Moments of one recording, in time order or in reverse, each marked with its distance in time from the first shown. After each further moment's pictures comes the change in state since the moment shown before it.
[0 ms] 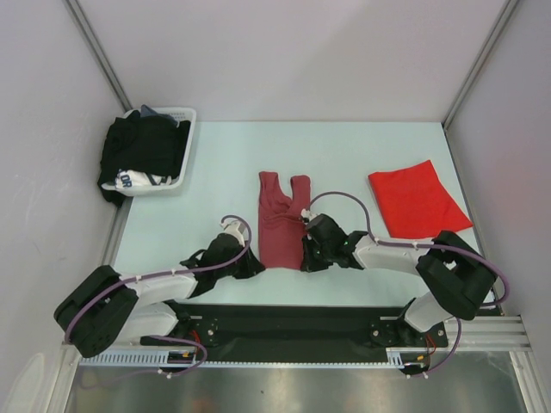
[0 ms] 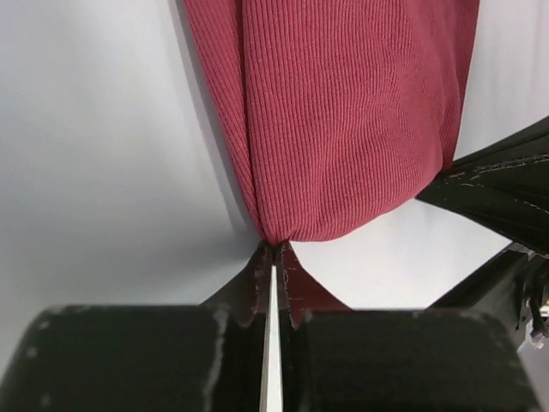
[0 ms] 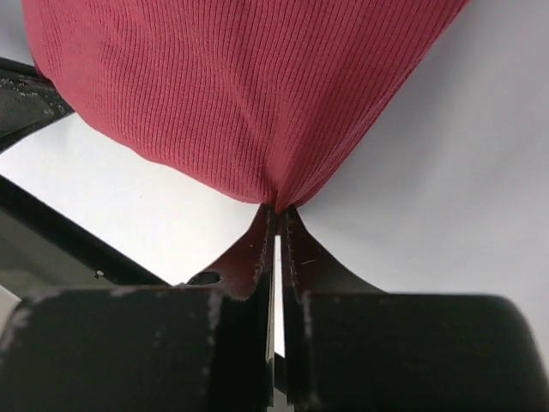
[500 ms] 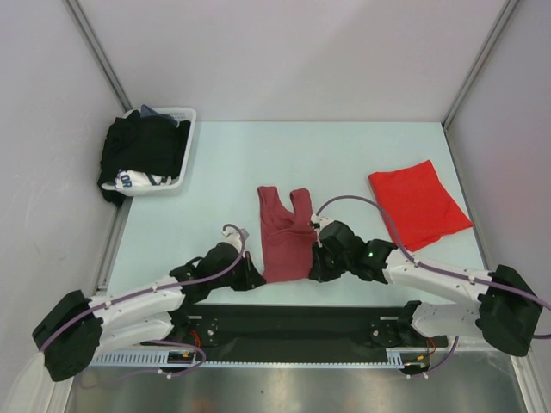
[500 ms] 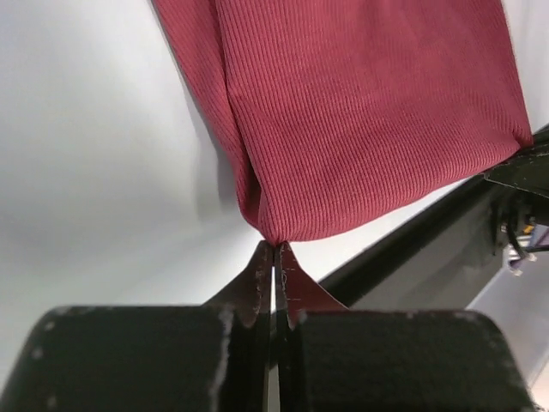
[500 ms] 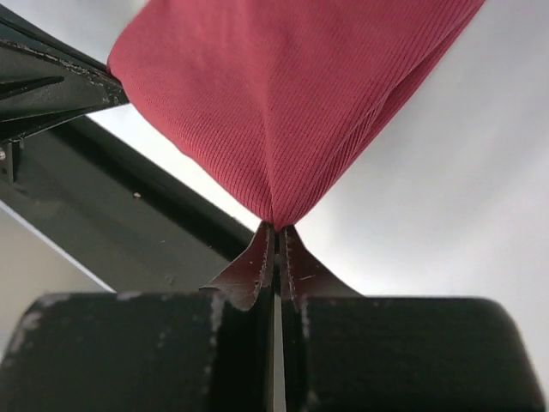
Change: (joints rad) left arm -0.131 -0.216 -0.003 -0.233 0.005 -0.053; right arm 0.088 -0.320 -0.032 -0.233 0.028 0.014
